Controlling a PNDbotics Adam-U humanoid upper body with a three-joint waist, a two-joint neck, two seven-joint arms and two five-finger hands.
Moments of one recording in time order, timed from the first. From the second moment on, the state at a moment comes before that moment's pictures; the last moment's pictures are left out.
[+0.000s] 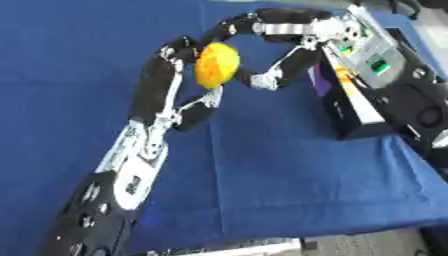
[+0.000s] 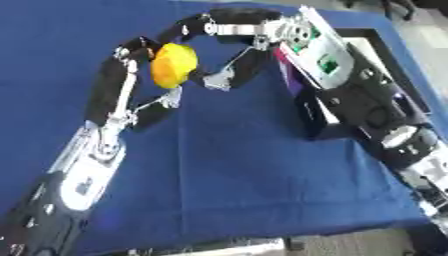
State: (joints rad) left arm -0.85 -0.19 -0.45 -1.13 -0.89 -0.14 0.35; right arm -0.62 -0.72 0.21 -1.70 0.09 -0.38 0.72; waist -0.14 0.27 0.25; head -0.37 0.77
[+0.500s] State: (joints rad) left arm -0.85 -0.20 -0.45 -1.13 -0.90 -0.15 0.37; right arm -0.62 -0.72 0.21 -1.70 0.09 -0.38 0.73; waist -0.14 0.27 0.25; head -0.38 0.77
